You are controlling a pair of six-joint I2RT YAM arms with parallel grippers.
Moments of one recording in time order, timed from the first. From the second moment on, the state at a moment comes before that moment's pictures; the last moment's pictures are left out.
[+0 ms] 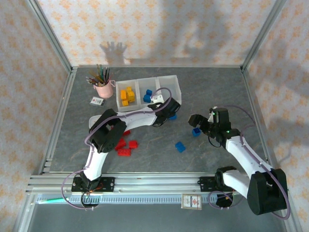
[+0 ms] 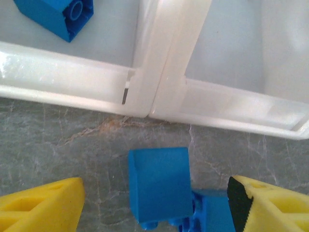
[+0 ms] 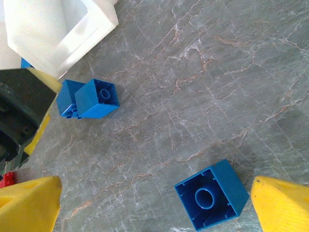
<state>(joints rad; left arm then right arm) -0.79 2.09 1.49 -0.41 -0.47 -1.07 0.16 1.04 0.52 -0.30 -0.29 0.64</state>
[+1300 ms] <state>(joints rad) -0.78 2.10 1.49 -0.42 -0.47 -1.06 0.16 1.03 0.54 -0.31 -0.34 0.61</state>
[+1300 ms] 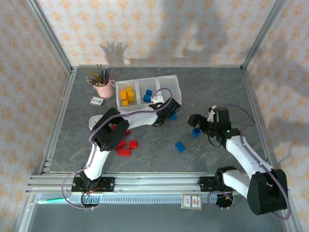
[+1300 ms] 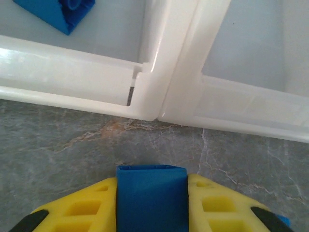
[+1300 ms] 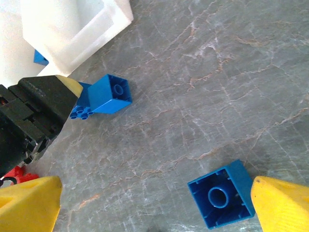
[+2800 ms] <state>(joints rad) -0.55 2.08 1.75 -0.55 -0.46 -0.75 0.29 1.12 0.70 -0.25 -0.30 0.67</state>
